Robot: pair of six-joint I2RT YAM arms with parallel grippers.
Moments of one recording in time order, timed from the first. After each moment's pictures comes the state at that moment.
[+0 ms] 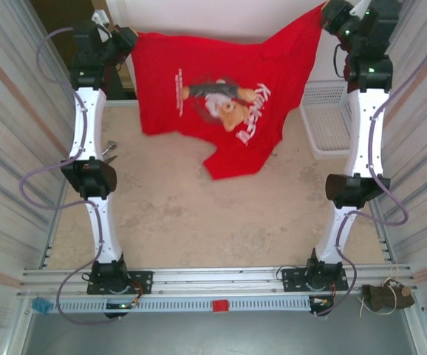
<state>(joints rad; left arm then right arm) 0.02 2.26 2.65 -0.45 0.44 -0.83 -0.05 2.03 2.69 -0.53 -0.27 0.60</state>
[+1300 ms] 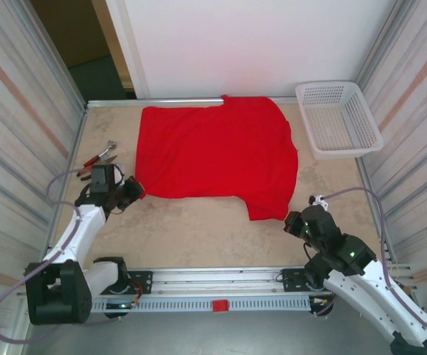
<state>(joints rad) 0.02 1.04 0.59 -0.45 0.32 -0.58 0.69 0.32 0.47 -0.90 0.26 1.01</state>
